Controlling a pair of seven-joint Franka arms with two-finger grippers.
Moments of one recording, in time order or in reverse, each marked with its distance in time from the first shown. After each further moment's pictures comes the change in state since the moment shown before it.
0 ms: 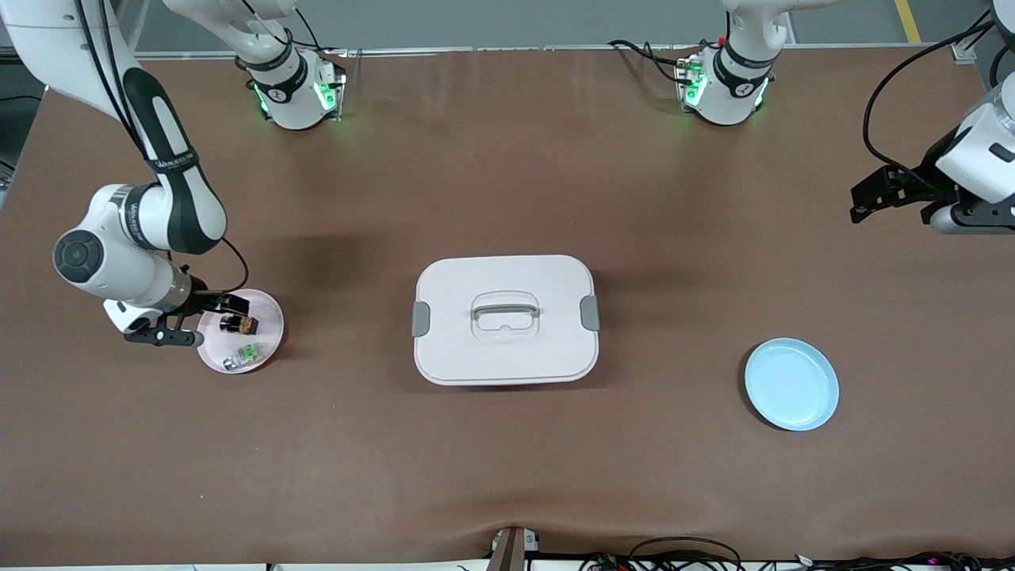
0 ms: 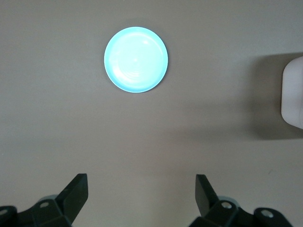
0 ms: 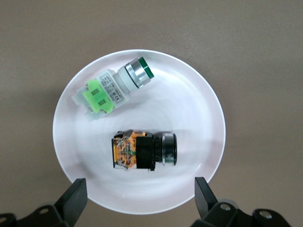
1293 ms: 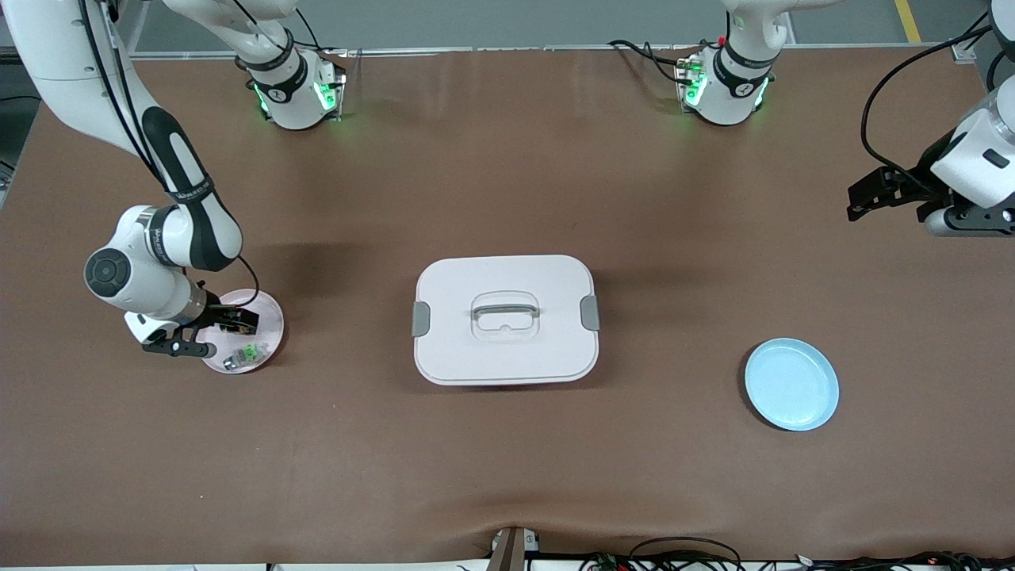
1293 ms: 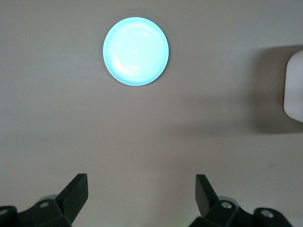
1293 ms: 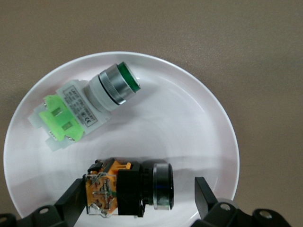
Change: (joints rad) left arm 0.003 0.008 0.001 0.000 0.000 -0.022 0.000; right arm -0.014 0.114 -0.001 0.015 0.000 0.117 0.001
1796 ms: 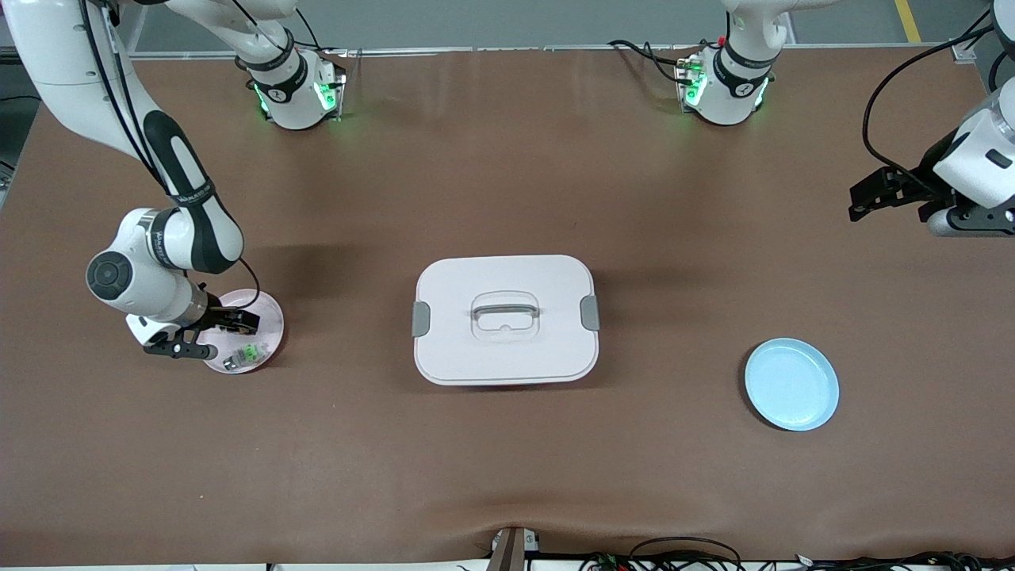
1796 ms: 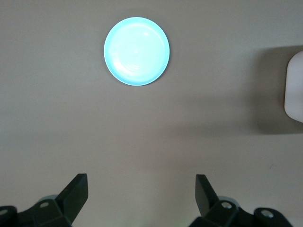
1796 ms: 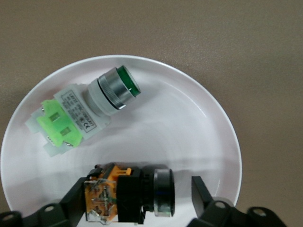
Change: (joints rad) left arm 0.001 0.000 0.001 0.000 0.000 0.000 0.000; right arm 0.000 0.013 0.001 0.013 0.000 0.000 0.000
